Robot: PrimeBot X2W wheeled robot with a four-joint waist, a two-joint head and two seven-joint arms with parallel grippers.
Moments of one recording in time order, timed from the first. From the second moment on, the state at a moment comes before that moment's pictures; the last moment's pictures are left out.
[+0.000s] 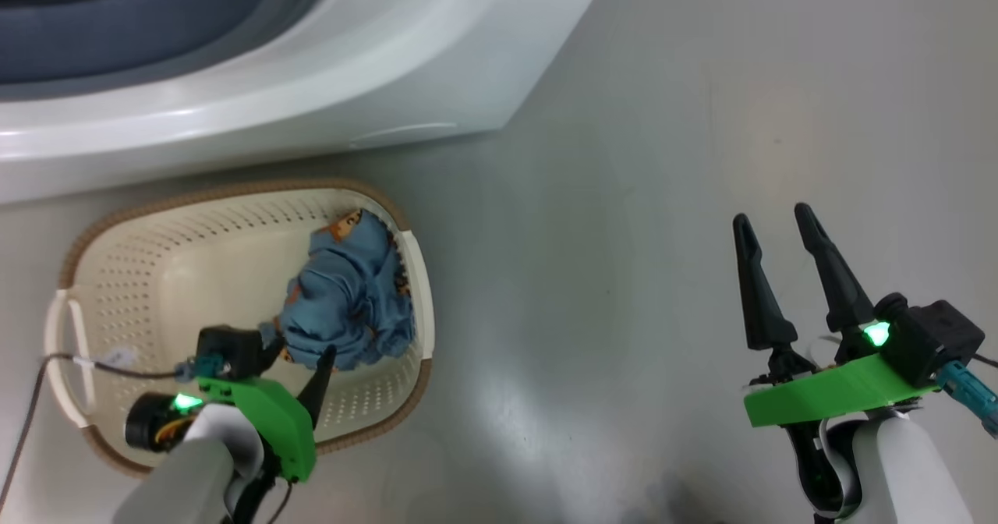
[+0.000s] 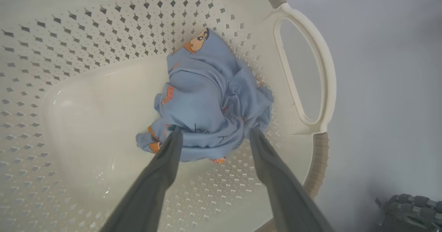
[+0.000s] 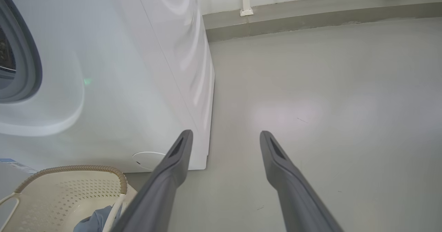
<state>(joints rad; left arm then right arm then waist) -0.61 0.20 -0.68 0.98 -0.64 -0.13 -0.23 -0.22 -0.05 0.01 0.06 0.25 0.13 -0.26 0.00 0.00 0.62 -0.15</state>
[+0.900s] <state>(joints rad) -0.89 0.34 -1.05 1.02 -1.03 -0.13 -0.10 -0.34 -0.05 0.08 0.04 0.31 0.13 -0.26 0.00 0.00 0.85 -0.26</state>
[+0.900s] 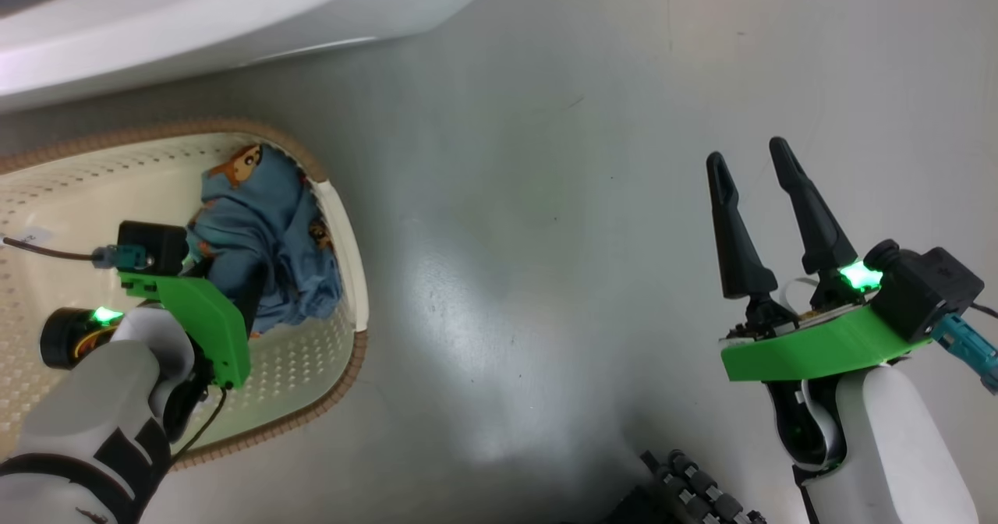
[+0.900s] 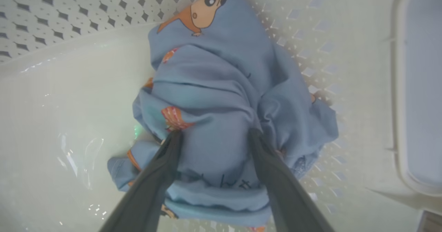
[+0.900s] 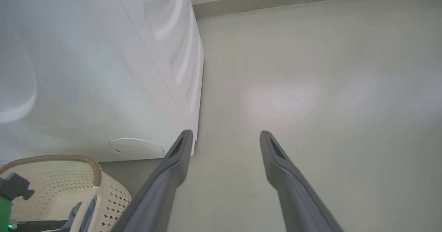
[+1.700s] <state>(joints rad) -0.90 0.34 -1.19 0.97 -1.28 -0.13 -0.18 -0.35 -0.05 0.06 0.05 0.29 0.13 -0.26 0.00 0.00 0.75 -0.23</state>
